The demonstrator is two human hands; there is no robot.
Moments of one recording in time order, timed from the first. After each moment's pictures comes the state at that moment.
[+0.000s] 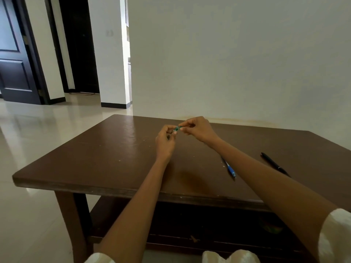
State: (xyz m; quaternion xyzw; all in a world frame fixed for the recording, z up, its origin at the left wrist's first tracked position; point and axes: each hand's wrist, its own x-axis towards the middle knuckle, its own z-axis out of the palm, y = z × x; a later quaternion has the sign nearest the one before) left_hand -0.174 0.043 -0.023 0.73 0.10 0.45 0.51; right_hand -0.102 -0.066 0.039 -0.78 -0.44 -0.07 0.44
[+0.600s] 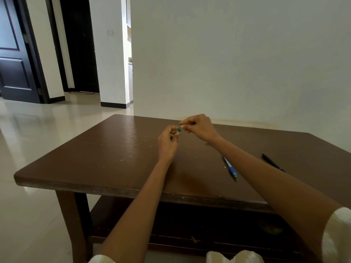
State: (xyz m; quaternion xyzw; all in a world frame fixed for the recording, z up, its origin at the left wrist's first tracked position) left_hand -0.169 0.044 -0.025 0.75 0.09 0.46 0.47; right_hand -0.107 -0.065 0.049 -0.77 -0.45 -0.09 0.44
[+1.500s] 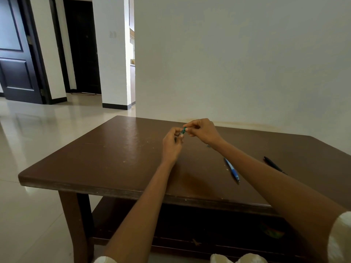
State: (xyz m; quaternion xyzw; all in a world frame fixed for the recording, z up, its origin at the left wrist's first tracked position) left_hand -0.168 0.043 -0.027 0.75 0.05 0.46 0.48; right_hand -0.102 -0.065 0.042 -0.77 -0.44 -0.07 0.45
